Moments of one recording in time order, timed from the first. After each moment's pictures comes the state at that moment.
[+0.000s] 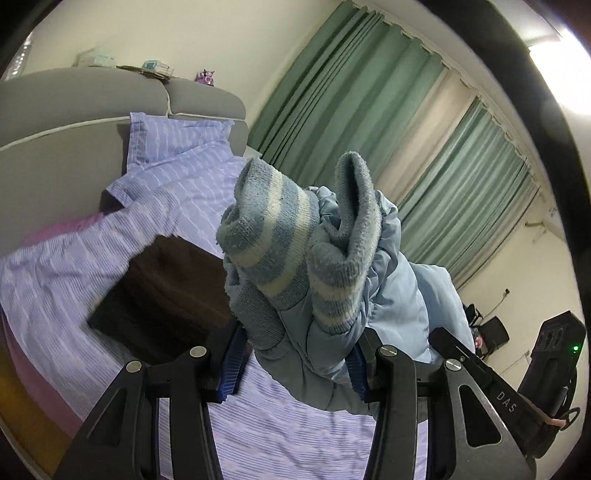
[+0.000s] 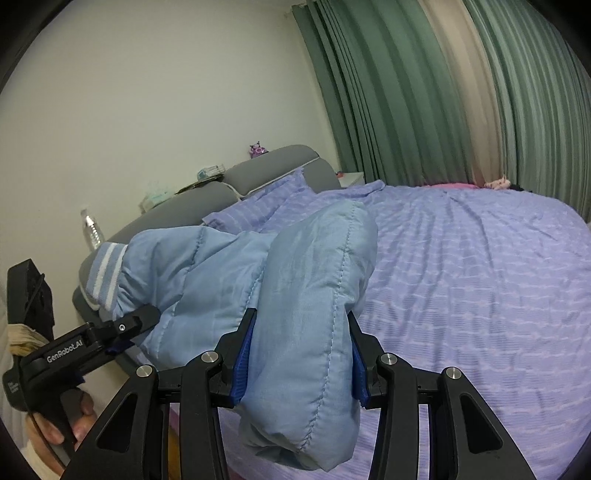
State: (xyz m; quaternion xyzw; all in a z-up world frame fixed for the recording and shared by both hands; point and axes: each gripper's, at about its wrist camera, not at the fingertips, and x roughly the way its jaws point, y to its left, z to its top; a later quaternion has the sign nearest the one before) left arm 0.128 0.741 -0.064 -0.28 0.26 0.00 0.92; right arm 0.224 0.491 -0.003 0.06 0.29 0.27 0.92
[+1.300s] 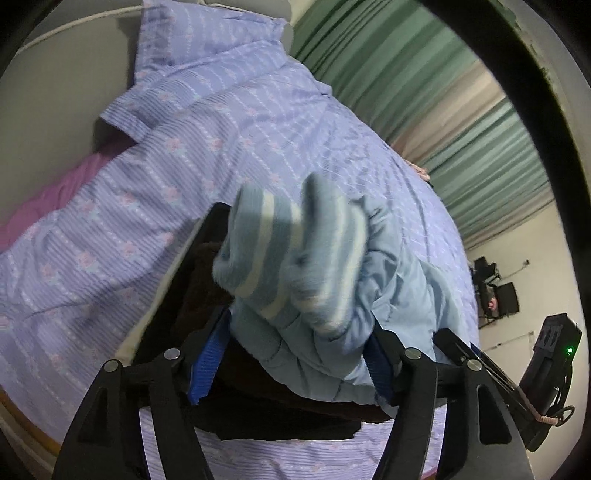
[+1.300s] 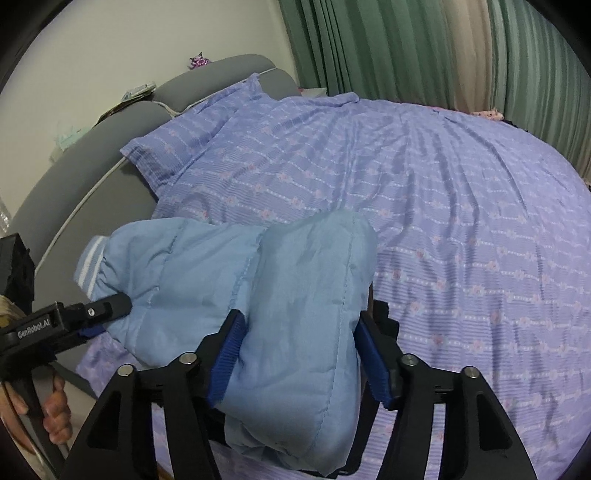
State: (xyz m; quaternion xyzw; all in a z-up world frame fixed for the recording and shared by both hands) left arm 0.320 0.927 -0.215 -0.30 0.45 -0.01 0.84; right arm 0.410 0.662 -0.146 0.02 0.45 0.18 0.88
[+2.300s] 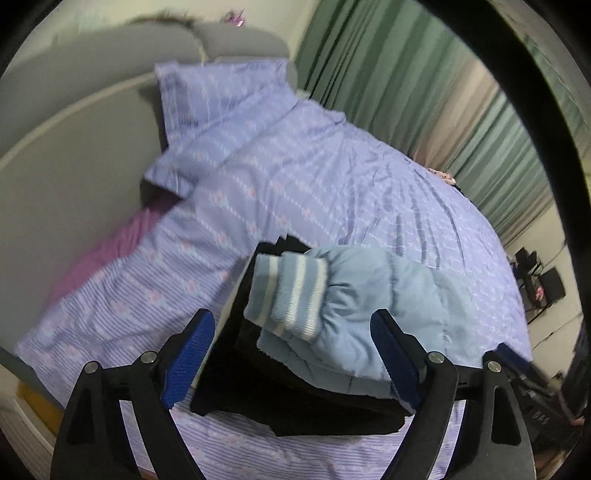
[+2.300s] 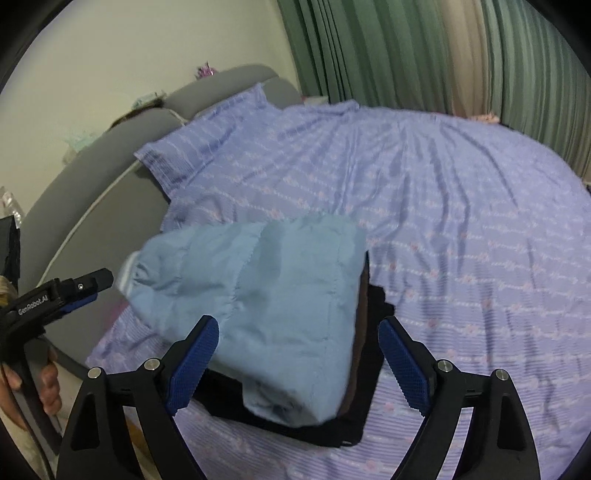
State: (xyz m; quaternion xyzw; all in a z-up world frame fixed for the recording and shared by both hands) left arm 0.274 0.913 -0.152 -0.18 0.41 0.05 0.89; right arm 0.356 0.645 -0.119 0.03 0.42 0.18 0.89
